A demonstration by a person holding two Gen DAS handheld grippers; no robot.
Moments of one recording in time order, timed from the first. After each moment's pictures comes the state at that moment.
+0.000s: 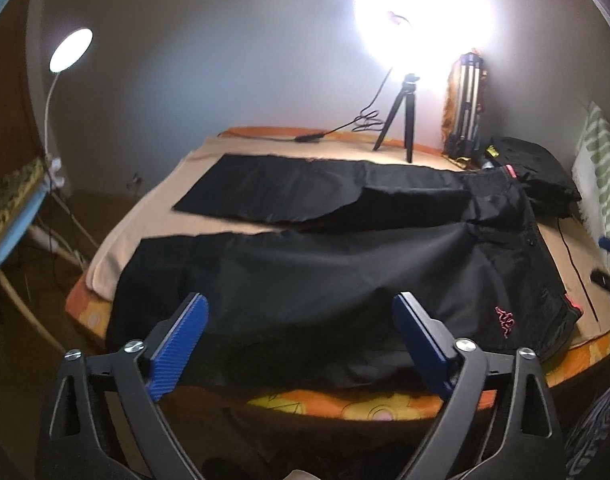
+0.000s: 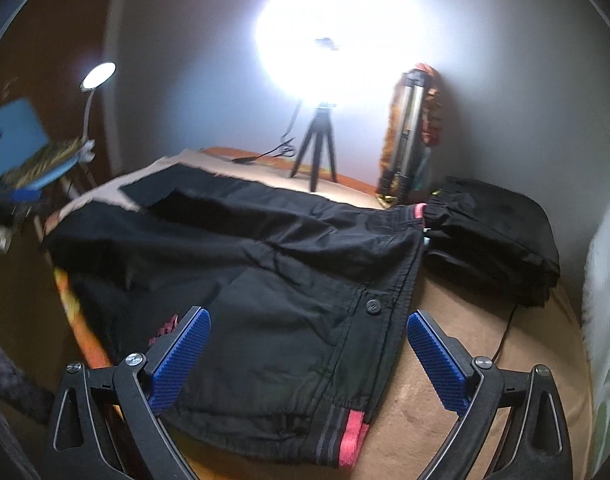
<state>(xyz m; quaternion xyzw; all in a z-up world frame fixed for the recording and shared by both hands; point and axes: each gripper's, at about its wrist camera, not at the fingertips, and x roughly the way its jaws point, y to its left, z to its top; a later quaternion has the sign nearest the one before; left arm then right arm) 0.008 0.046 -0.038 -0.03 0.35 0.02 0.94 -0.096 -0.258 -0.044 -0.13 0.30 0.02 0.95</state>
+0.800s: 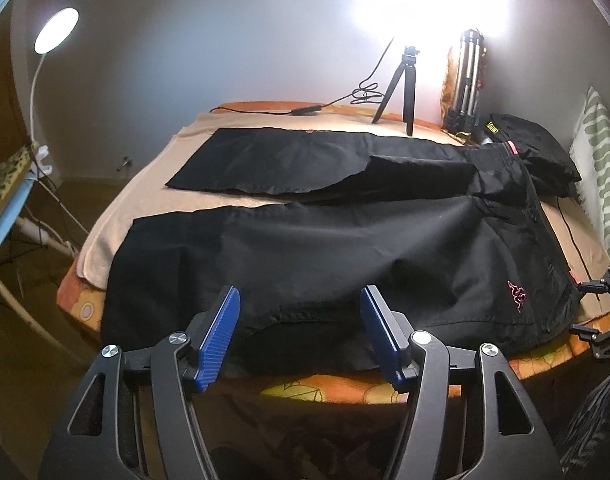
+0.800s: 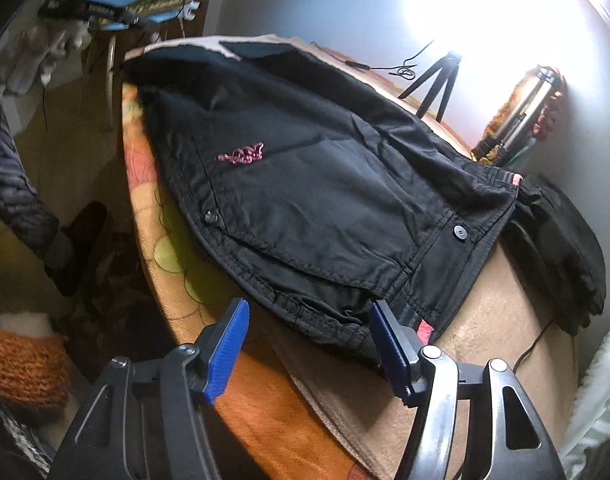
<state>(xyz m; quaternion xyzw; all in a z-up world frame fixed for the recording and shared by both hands) 0.015 0.060 -0.056 -0.03 0.39 -0.01 0.92 -0.124 -0.234 -0.125 -0.30 0.41 0.13 0.85</state>
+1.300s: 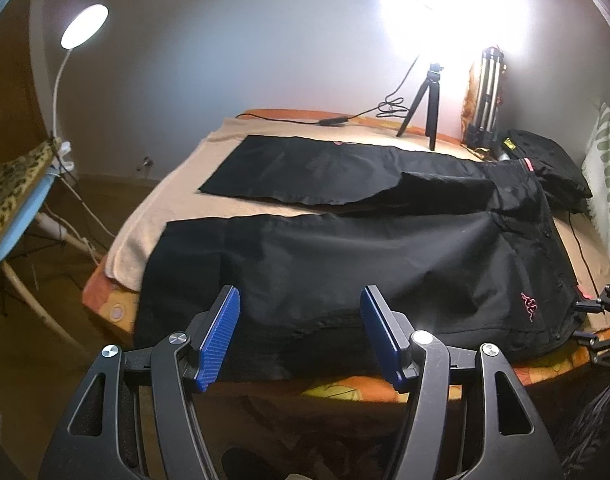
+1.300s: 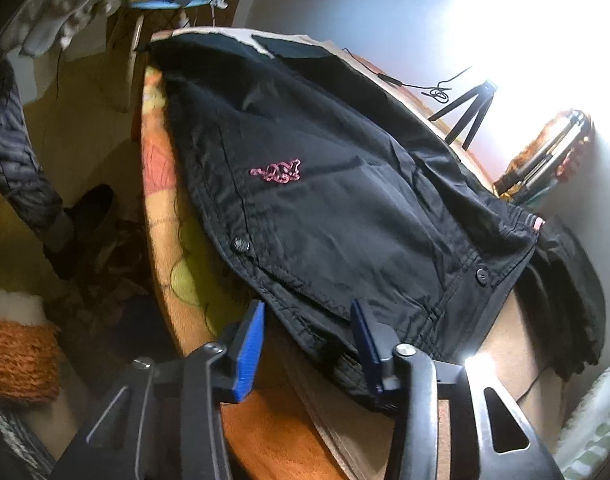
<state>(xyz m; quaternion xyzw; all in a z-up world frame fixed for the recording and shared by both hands) 0.007 0.090 -0.043 -0.03 0.38 0.03 0.93 -0.106 -0.210 -0.127 -0.31 0.41 0.16 0.84</state>
